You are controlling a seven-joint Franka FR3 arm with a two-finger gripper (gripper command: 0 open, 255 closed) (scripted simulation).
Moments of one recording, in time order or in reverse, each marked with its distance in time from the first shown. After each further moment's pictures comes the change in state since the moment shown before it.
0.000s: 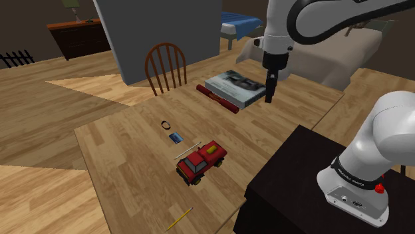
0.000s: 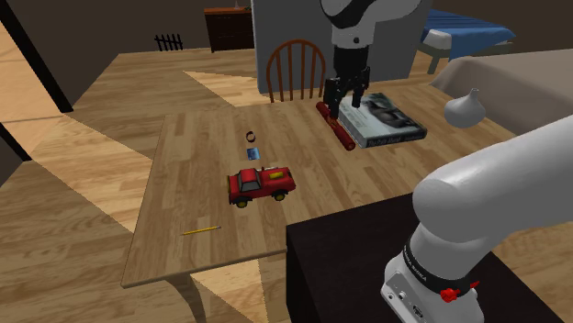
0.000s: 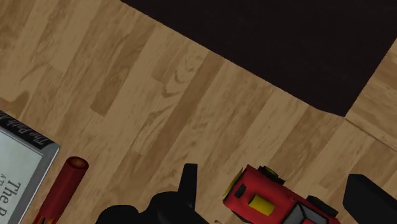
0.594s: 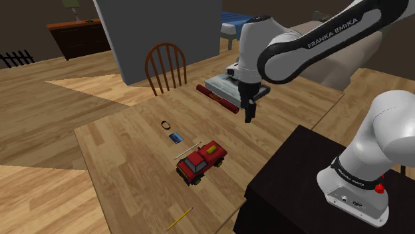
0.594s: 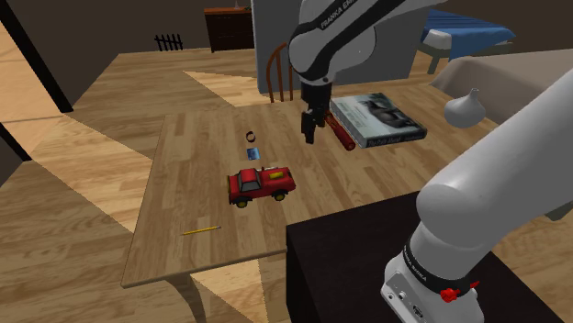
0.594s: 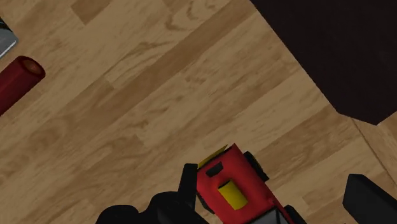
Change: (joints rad) arm 0.099 0.282 0.022 -0.015 -0.026 0.339 -0.230
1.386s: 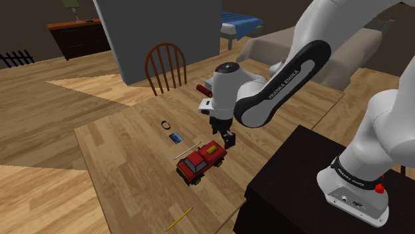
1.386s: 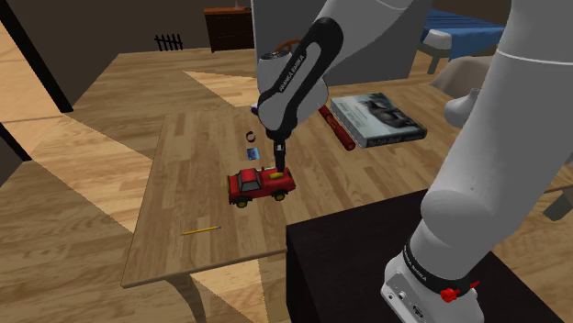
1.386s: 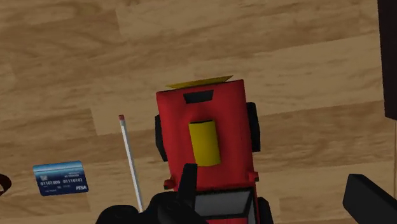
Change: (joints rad) arm 0.097 0.404 0.072 0.099 -0.101 0.362 -0.232
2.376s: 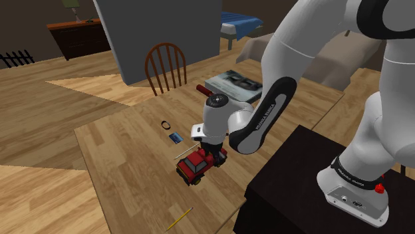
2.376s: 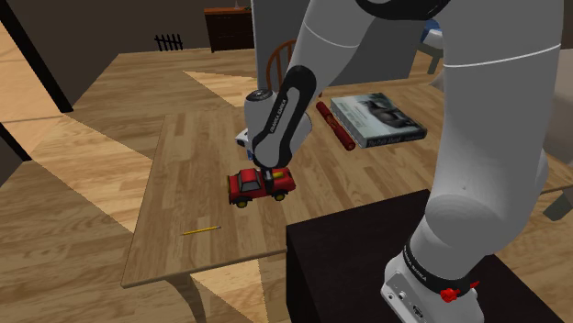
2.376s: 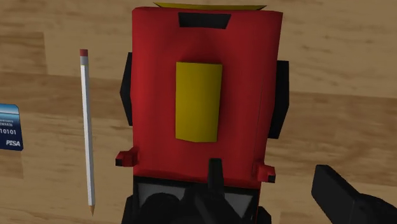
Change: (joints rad) arm 0.081 0.285 -0.023 0.092 -0.158 0.211 0.001
